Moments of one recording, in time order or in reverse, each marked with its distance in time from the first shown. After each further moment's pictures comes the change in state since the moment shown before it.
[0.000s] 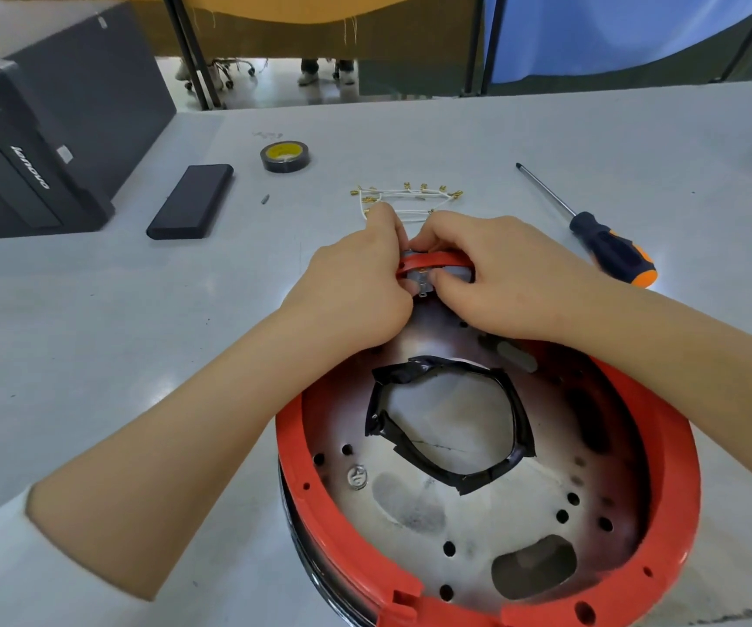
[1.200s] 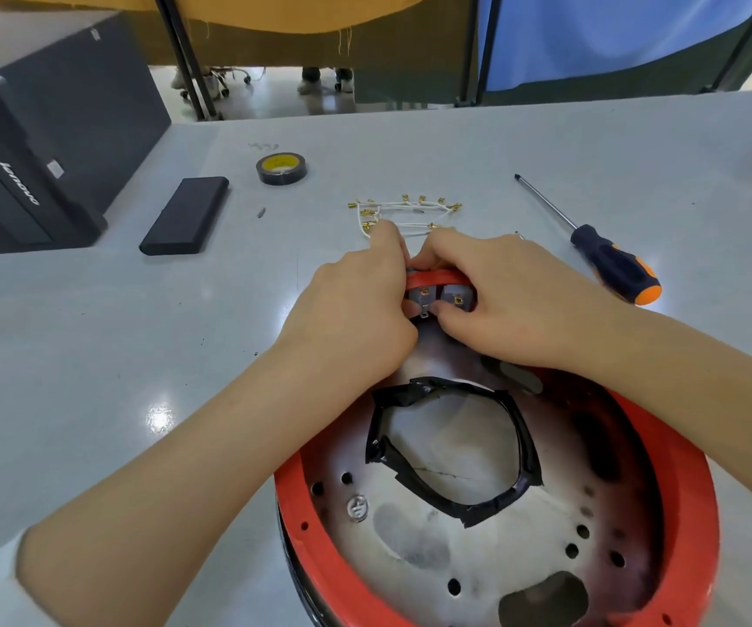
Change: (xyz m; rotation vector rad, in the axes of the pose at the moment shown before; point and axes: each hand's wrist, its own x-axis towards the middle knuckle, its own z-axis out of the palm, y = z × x) left_hand 0.000 -0.002 0.005 0.089 0.081 0.016; right_hand 0.000 0.001 0.001 -0.058 0.015 -0.030
